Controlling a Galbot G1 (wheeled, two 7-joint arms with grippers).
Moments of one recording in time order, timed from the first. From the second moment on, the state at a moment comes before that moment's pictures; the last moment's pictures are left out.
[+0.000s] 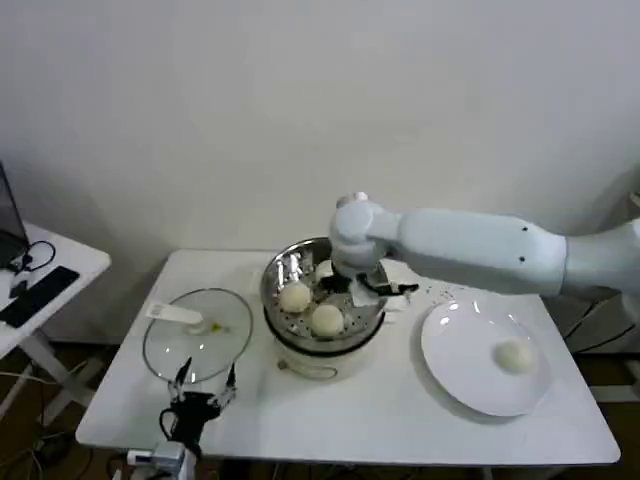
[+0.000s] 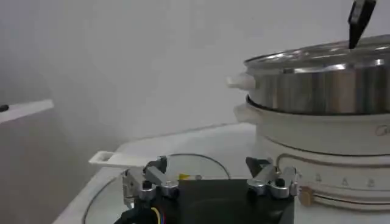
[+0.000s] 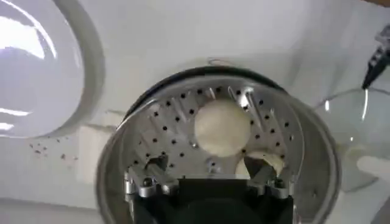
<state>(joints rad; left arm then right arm) 1.61 -1.47 -0.58 -1.91 0.06 0.00 0.01 0.59 1.07 -1.27 1.57 -0.39 0.45 -1.11</state>
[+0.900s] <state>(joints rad) 1.58 -1.43 -0.57 -1.98 0.02 0.02 -0.04 0.65 0.48 -1.42 1.46 0.30 -0.09 -1.04</state>
